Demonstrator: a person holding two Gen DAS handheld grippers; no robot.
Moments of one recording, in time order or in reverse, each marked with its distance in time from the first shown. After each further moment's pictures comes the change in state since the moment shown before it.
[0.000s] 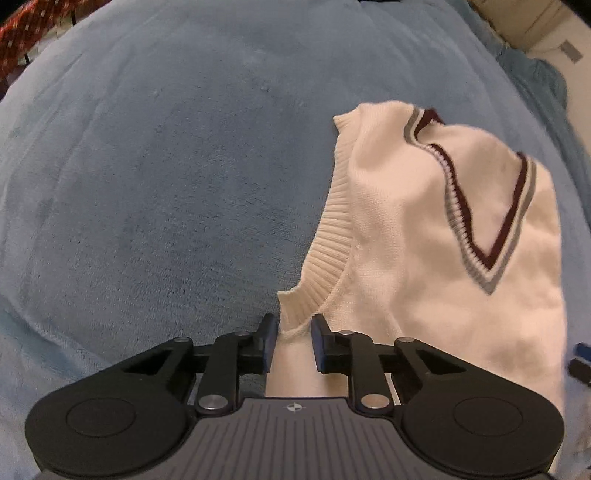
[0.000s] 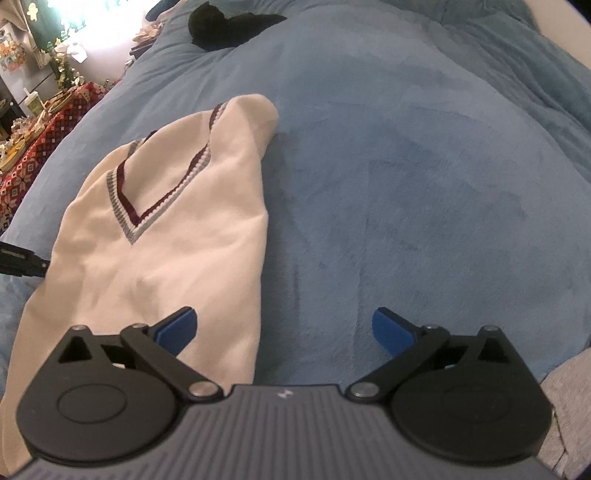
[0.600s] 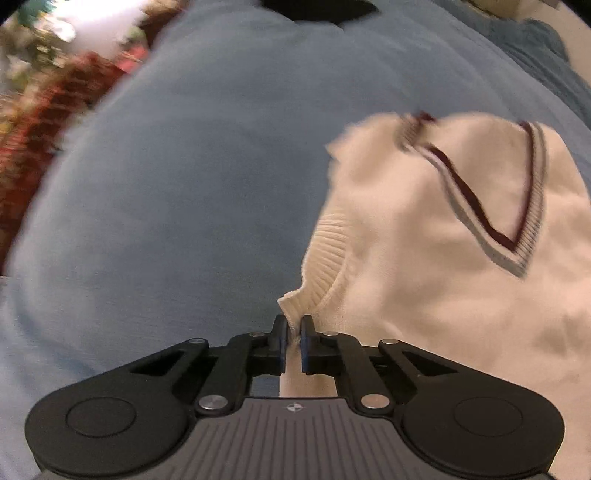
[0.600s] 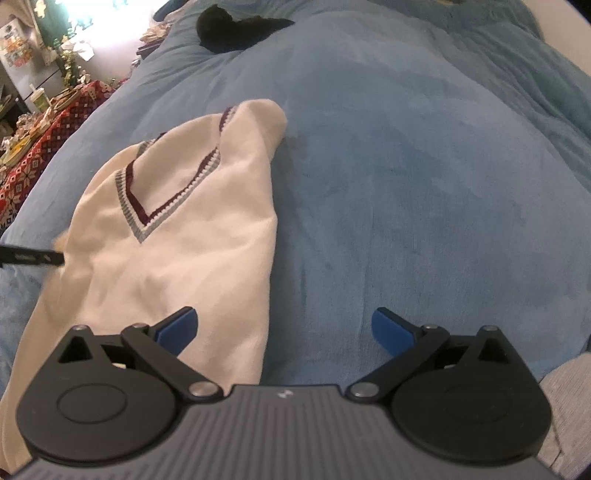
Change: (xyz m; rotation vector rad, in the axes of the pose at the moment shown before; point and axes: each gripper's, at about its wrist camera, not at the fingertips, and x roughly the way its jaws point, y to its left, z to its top) left arm -0.039 -0.028 -0.003 0.165 -0.178 0.279; right arm -0.010 0.005 0.002 -0.035 -0.020 0.004
